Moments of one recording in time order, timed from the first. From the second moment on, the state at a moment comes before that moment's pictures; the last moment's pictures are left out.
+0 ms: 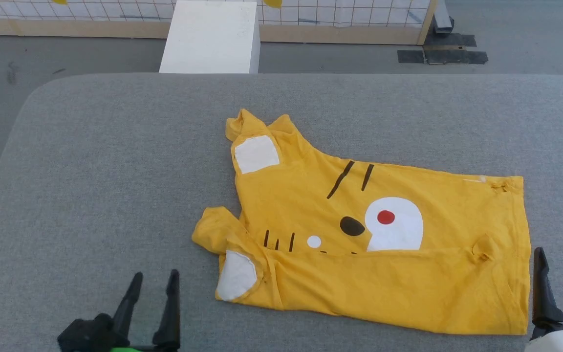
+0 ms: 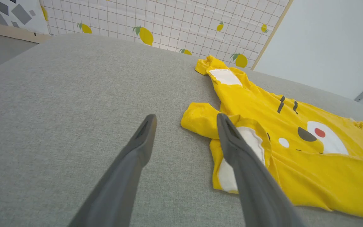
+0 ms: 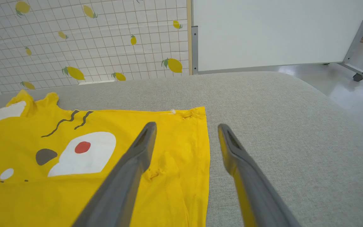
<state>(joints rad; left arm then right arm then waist) 0.22 0.22 -0.18 -0.11 -0.47 0.02 -0.22 0.20 -0.05 -0.27 -0.11 0.15 0.13 -0.09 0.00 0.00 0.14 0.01</state>
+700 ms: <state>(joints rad) 0.01 0.28 -0.34 0.03 -0.54 -0.05 0.27 0.16 -0.05 -0.25 -0.16 0.15 0.13 -0.05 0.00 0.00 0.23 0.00</state>
